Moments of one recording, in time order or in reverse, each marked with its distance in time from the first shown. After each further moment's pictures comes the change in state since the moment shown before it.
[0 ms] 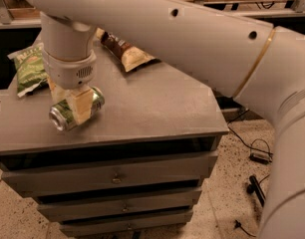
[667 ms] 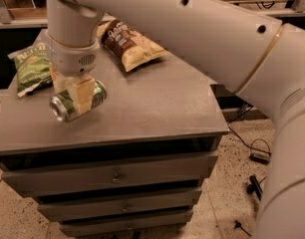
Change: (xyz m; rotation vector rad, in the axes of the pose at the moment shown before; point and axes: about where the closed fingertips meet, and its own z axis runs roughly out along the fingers) arm 0.009 -0.010 -0.021 0.045 -0.037 0.039
